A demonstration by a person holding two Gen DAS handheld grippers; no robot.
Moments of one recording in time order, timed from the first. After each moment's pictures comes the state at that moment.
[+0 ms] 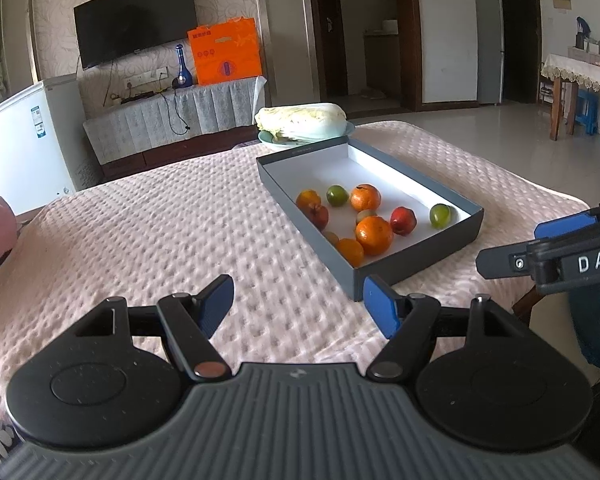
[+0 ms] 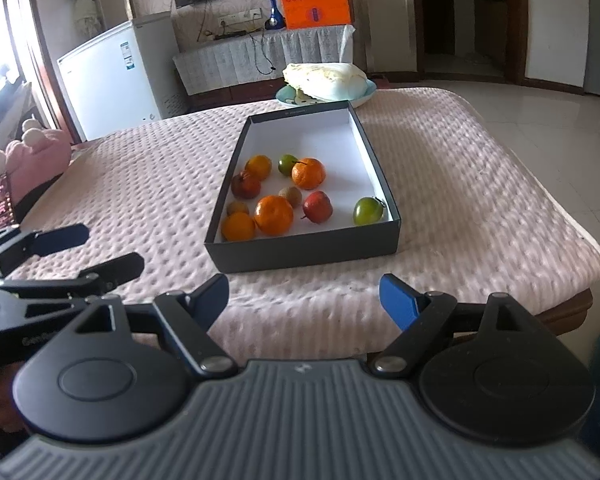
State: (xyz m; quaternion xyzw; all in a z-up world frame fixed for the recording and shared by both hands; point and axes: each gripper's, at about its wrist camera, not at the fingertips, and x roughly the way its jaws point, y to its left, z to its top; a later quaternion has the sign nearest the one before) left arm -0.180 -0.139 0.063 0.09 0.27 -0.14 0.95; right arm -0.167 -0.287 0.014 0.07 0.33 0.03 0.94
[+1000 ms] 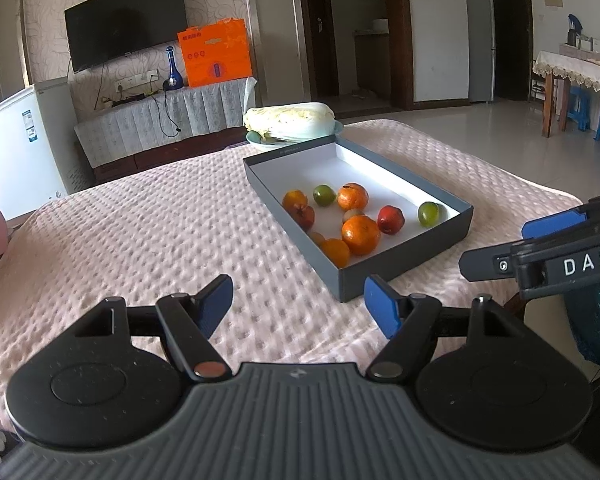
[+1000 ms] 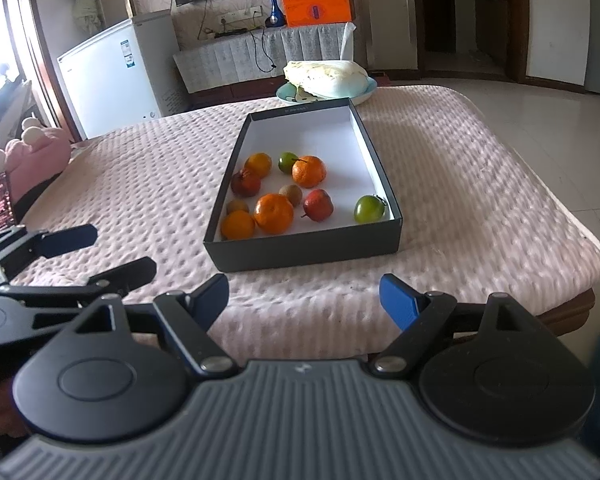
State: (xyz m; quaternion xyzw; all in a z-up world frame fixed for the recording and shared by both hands) left arm -0.180 -0.148 0.059 0.10 0.26 -0.15 0.95; right arm -0.167 -0.284 0.014 0.06 0.34 0.04 0.94
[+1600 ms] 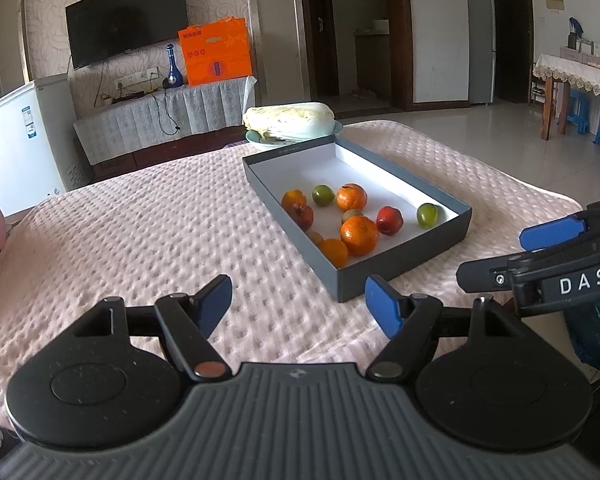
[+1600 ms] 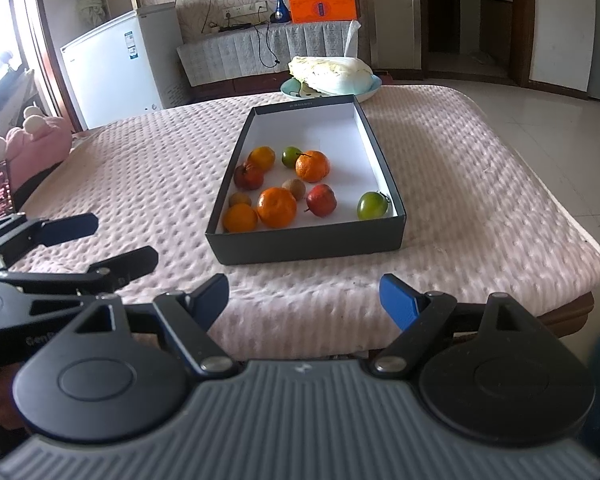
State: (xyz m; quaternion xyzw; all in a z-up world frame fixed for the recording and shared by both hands) left arm -0.179 -0.147 0.060 0.09 0.27 -0.15 0.95; right arm -0.167 -0.281 0.012 0.05 0.34 0.04 0.94
